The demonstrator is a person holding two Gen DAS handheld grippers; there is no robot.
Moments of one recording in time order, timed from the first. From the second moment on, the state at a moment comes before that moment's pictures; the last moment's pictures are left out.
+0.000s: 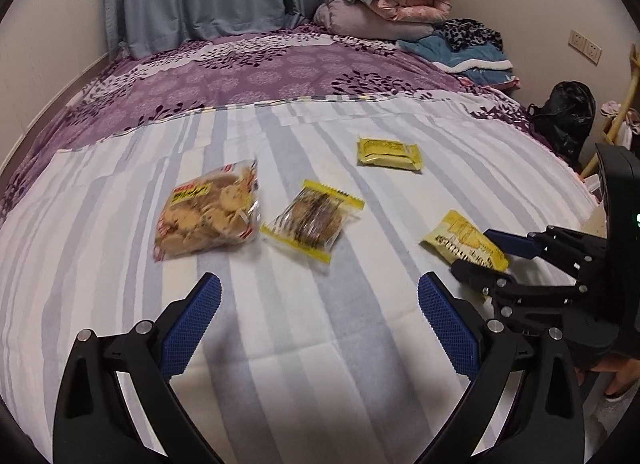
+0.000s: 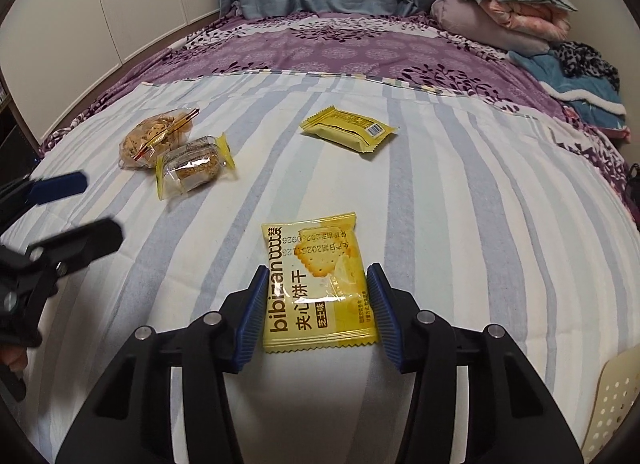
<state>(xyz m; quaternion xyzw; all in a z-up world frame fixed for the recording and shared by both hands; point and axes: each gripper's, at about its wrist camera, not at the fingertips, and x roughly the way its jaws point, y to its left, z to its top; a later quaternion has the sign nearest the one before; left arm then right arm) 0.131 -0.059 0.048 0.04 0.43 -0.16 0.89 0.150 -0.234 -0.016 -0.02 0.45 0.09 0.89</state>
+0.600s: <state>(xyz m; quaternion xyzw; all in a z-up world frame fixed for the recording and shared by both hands) 0.201 -0.080 0.025 0.05 0.42 -0.25 0.87 0.151 -0.236 -0.017 -0.01 0.44 0.10 0.89</state>
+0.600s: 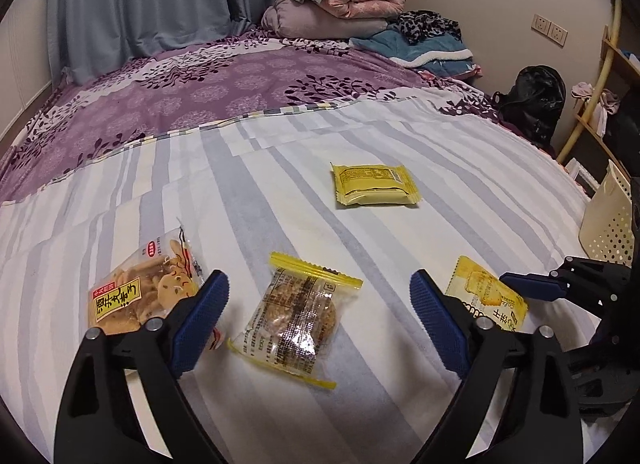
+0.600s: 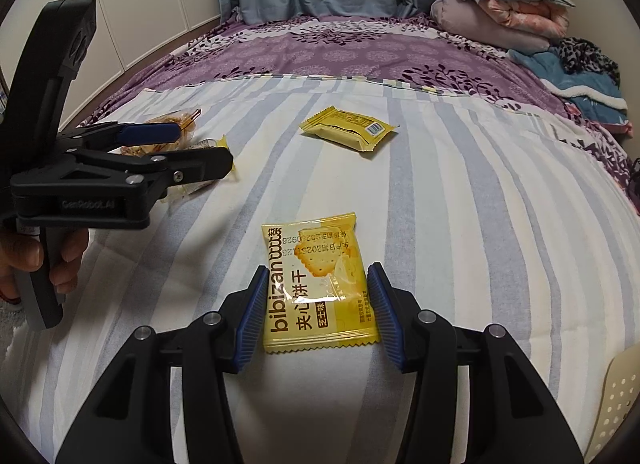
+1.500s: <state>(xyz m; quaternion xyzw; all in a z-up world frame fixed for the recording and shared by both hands) 0.184 -0.070 0.018 0.04 0.45 -0.22 0.86 0.150 -0.235 -0.016 -0.01 0.44 0.09 0.89</state>
